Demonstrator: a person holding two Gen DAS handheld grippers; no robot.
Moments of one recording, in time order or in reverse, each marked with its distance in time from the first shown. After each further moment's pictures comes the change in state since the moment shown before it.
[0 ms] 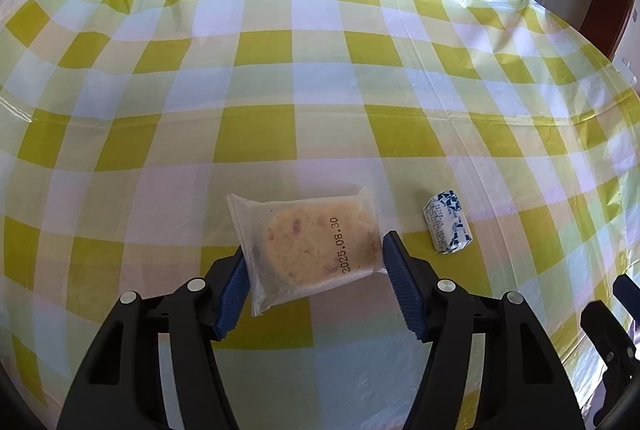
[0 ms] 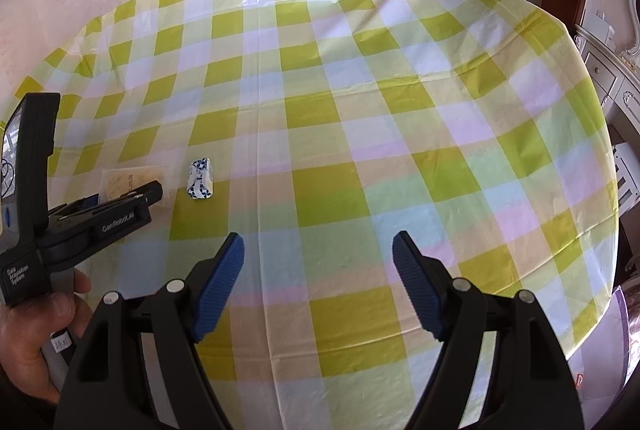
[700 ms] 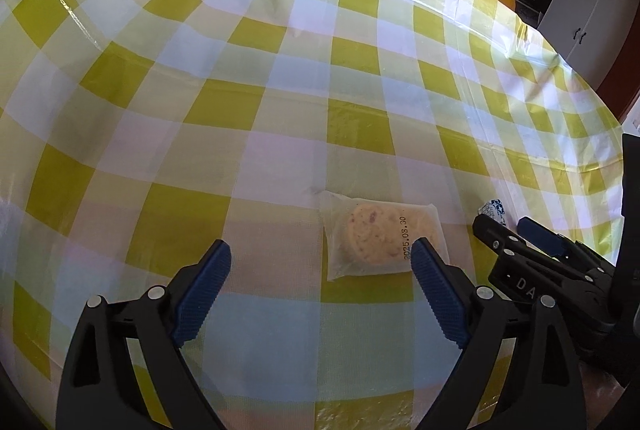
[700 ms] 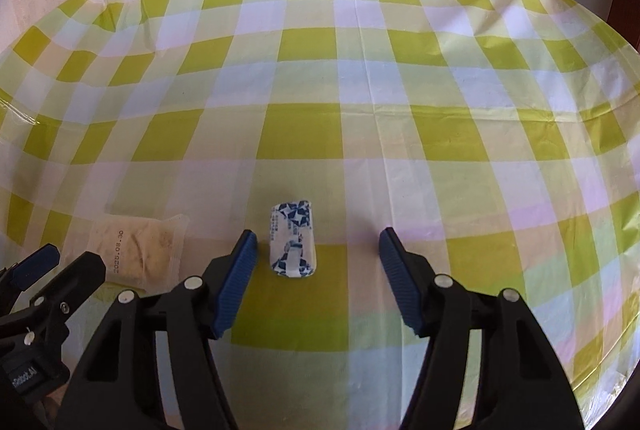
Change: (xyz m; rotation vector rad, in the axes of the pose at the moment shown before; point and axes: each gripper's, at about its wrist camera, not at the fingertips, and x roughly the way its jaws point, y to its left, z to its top) left arm -0.030 0.068 -0.024 -0.182 -0.054 -0.013; right arm 0.089 0.090 0.038 -0.151 0.052 0.073
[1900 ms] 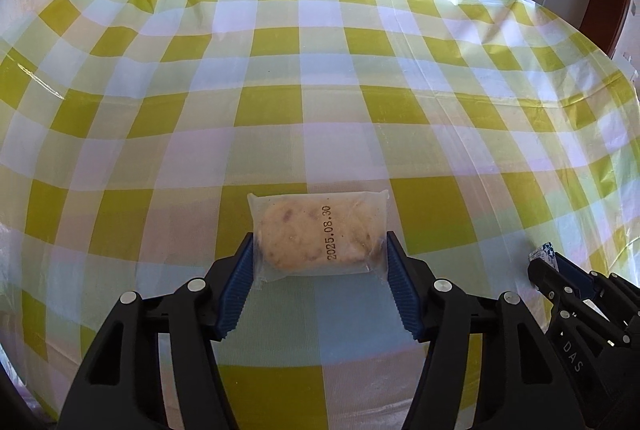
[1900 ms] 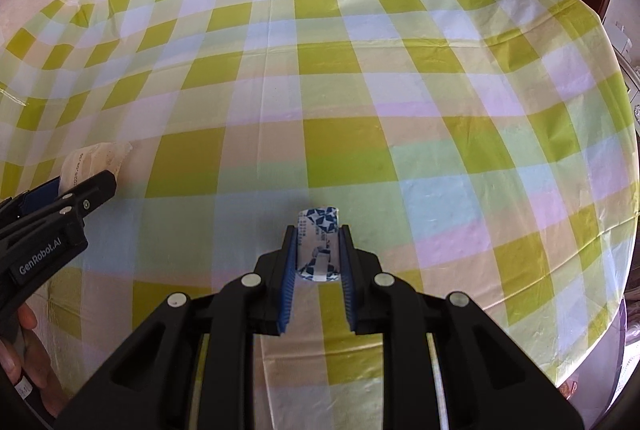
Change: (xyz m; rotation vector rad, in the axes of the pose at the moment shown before) left arm -0.006 -0.076 -0.025 0.192 0.027 0.050; right arm -0.057 -0.068 -0.072 0.087 0.063 -0.095
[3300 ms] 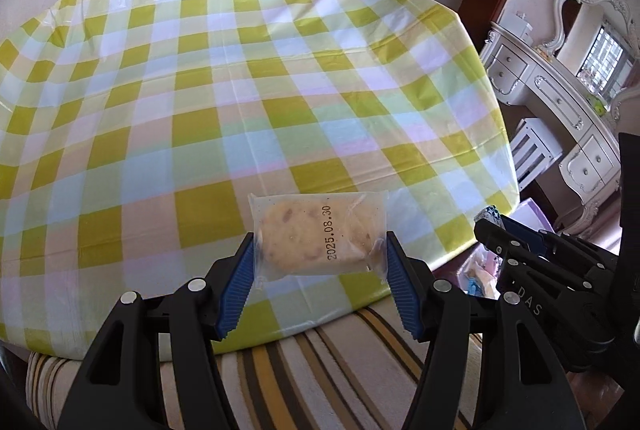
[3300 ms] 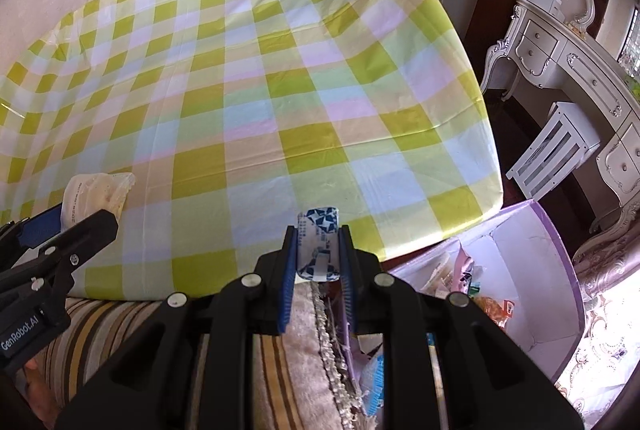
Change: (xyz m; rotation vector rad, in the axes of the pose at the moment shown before) left arm -0.123 -0.130 -0.102 0.183 -0.003 -0.320; right arm -0.124 -0.123 -0.108 0.140 -0.052 -0.116
